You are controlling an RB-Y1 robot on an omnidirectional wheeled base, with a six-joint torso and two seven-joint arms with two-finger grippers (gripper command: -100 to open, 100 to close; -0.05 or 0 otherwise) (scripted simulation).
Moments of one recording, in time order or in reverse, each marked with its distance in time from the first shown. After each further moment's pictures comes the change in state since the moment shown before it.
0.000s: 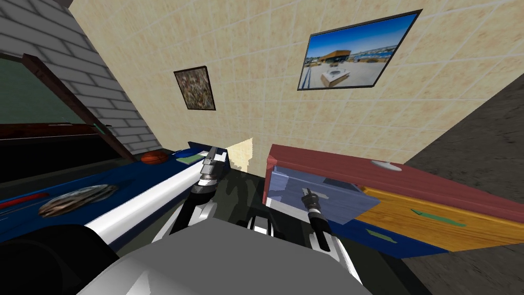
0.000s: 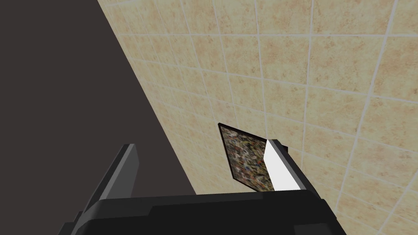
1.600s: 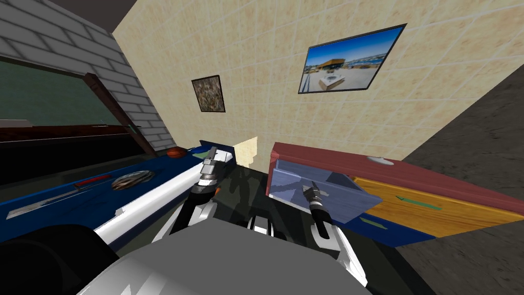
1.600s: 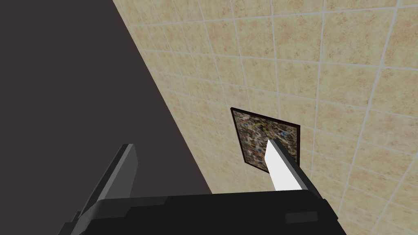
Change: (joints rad) left arm 0.000 0.000 0.000 0.000 0.000 0.000 0.000; right arm -0.036 -0.080 0.059 -0.082 0.016 0.151 -0.040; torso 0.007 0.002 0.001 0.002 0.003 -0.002
